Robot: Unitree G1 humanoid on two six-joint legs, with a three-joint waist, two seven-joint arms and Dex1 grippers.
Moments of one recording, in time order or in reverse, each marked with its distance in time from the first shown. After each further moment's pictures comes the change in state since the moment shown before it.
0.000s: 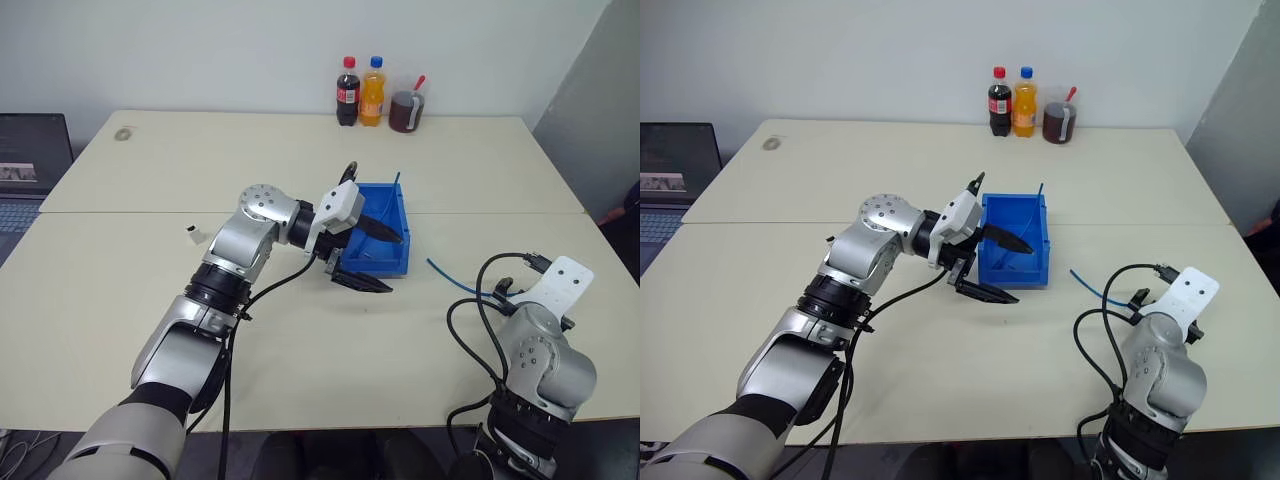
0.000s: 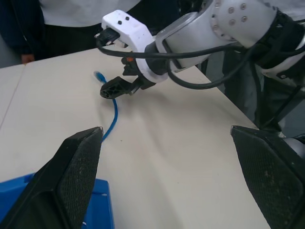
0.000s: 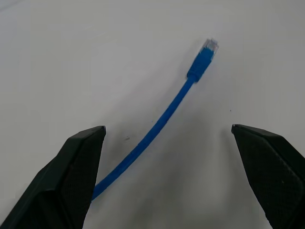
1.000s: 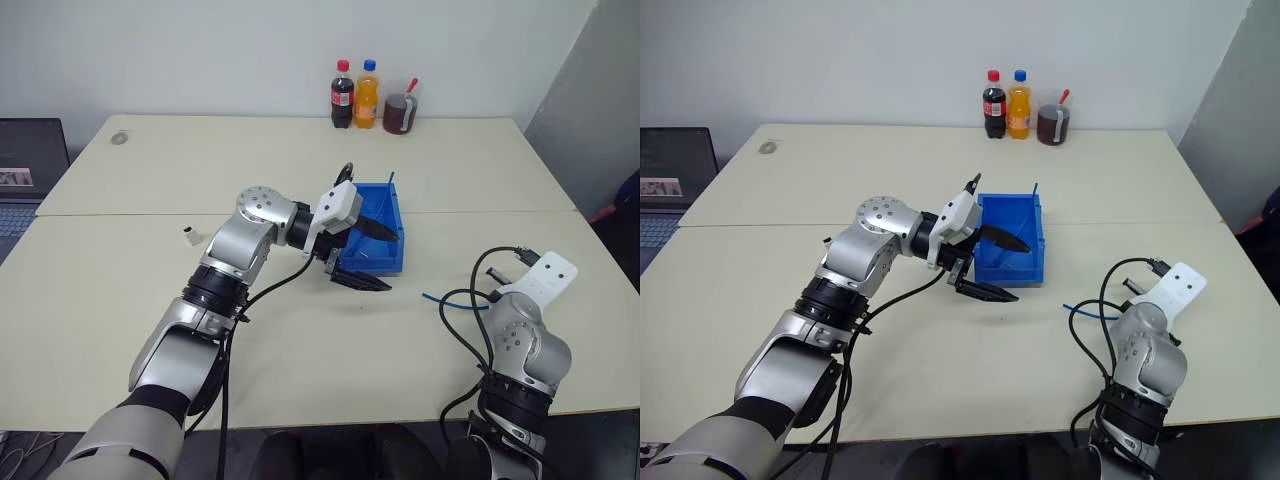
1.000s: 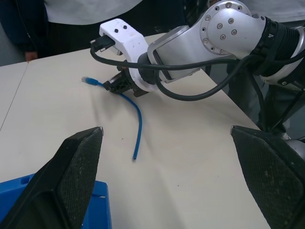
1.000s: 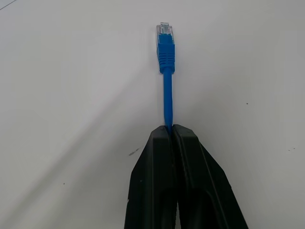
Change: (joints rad) left arm 0.013 0.006 0.006 -0.023 0.004 0.027 0.040; right arm -0.034 -0.005 0.009 0.154 0.062 -0.155 -0.089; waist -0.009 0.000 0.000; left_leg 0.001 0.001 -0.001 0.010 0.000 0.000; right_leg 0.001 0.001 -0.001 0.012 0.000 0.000
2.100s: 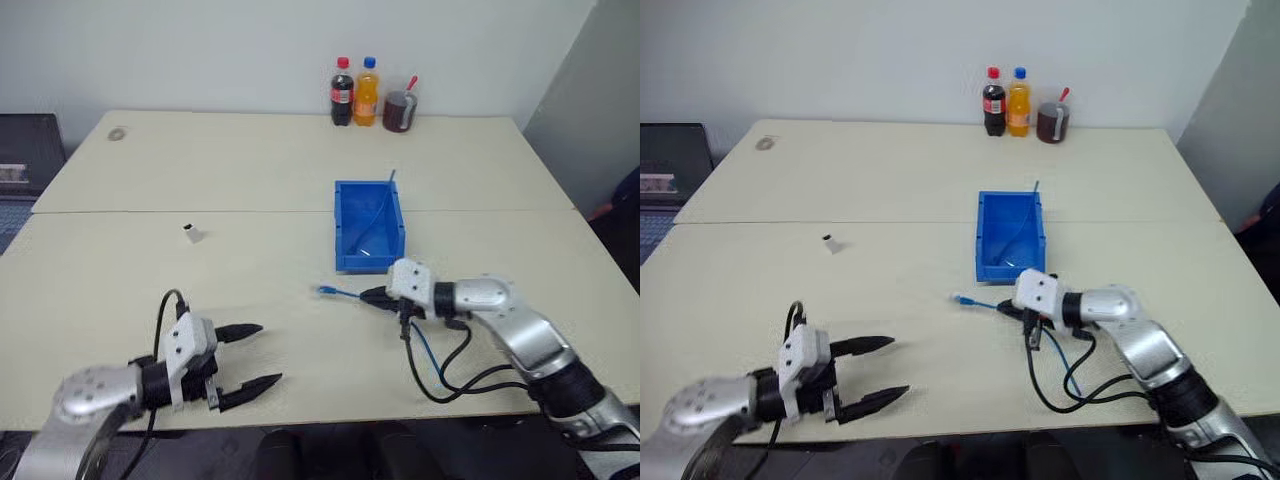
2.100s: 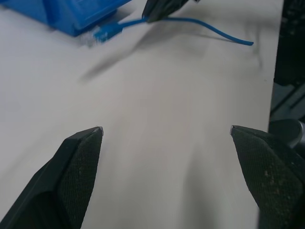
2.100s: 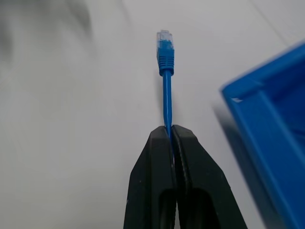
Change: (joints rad) left arm 1.365 0.251 0.631 -0.952 -0.136 0.179 0.462; right arm -0.053 -0.695 0.986 0.204 -0.091 -0.709 1.497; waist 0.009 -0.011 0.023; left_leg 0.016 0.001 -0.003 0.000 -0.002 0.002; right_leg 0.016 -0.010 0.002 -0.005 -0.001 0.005
